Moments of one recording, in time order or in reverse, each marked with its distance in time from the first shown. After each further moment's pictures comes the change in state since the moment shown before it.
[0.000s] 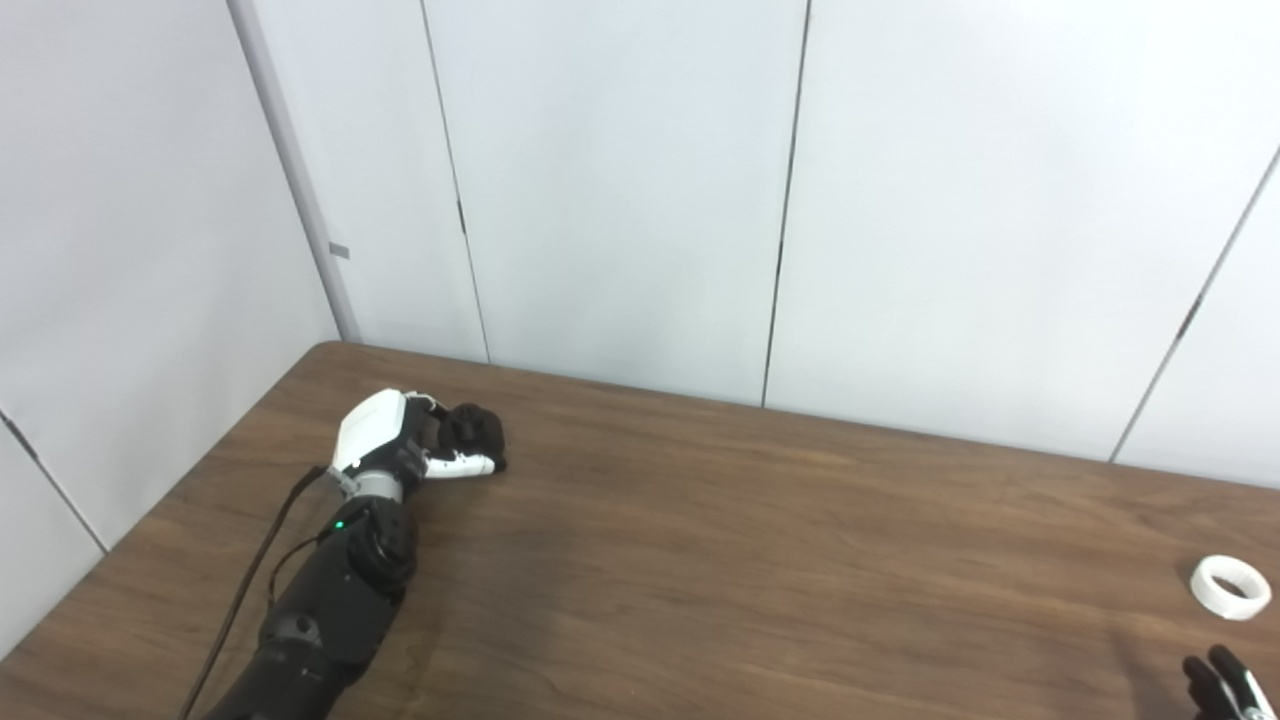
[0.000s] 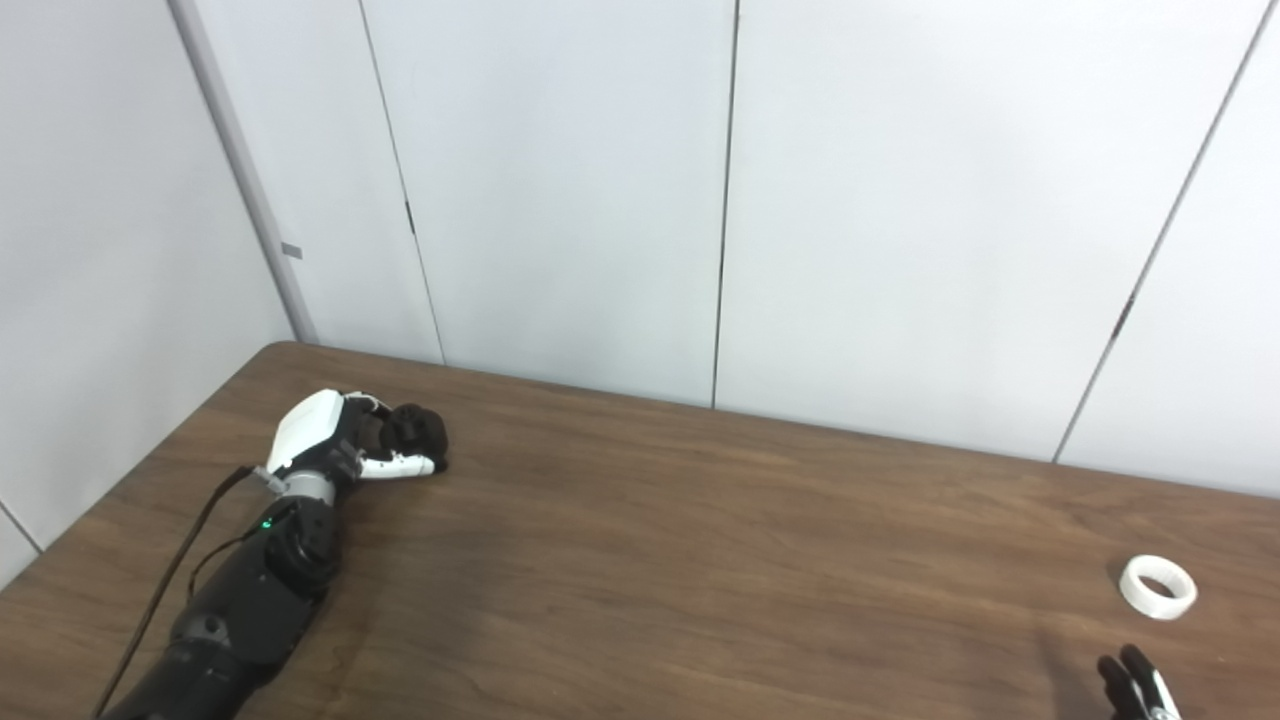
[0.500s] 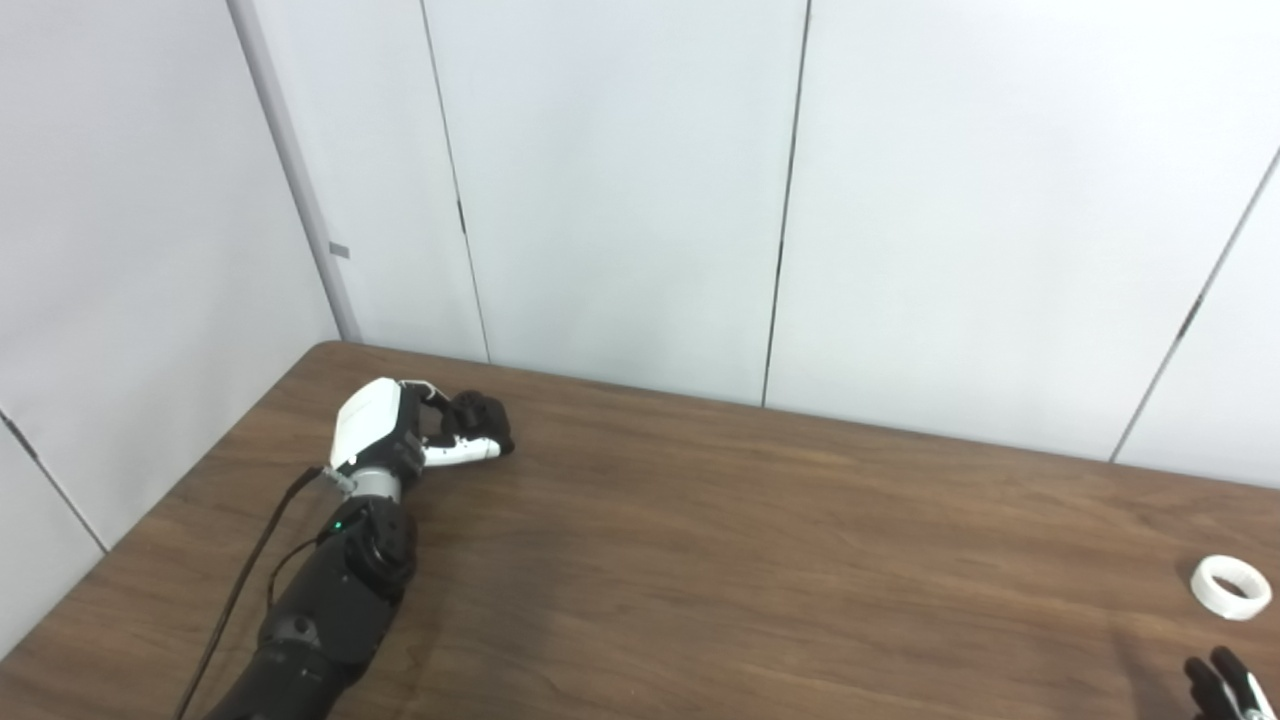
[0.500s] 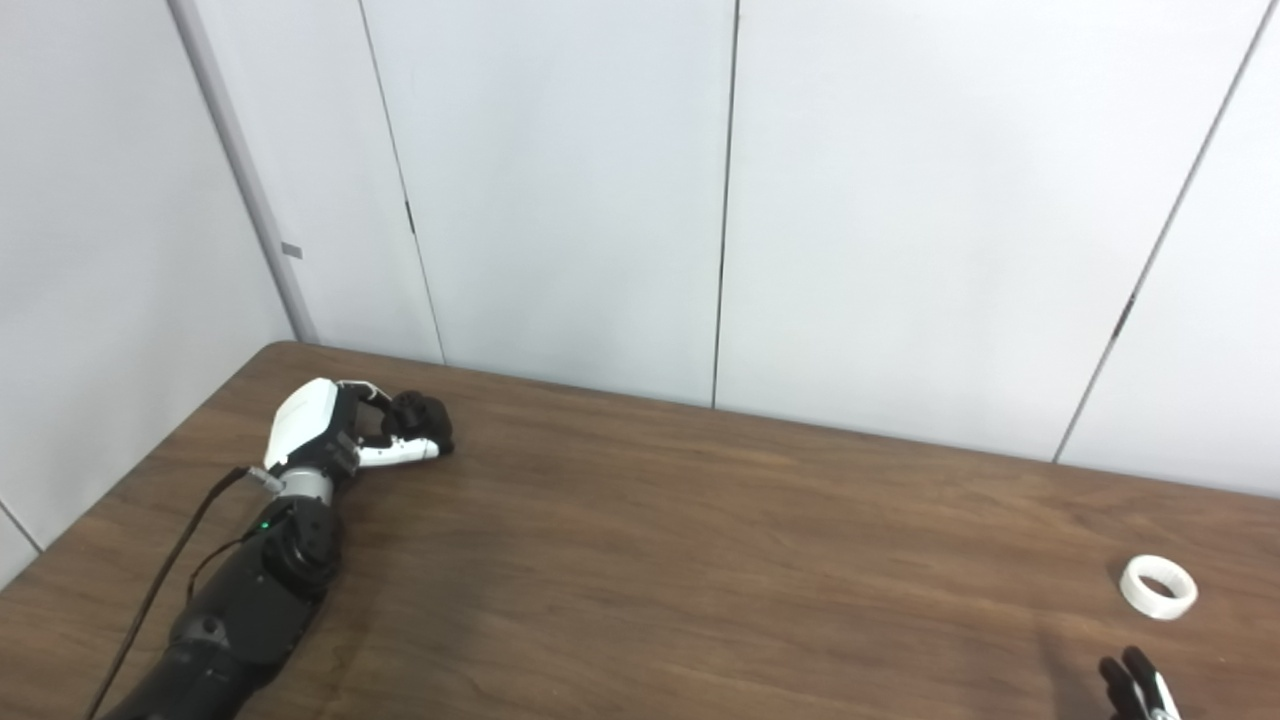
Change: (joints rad) left arm 0.002 -0.001 -0.008 0.008 -0.014 -0.043 0.066; right arm 0.003 0.000 0.002 -0.004 0.003 0.002 0.000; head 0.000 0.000
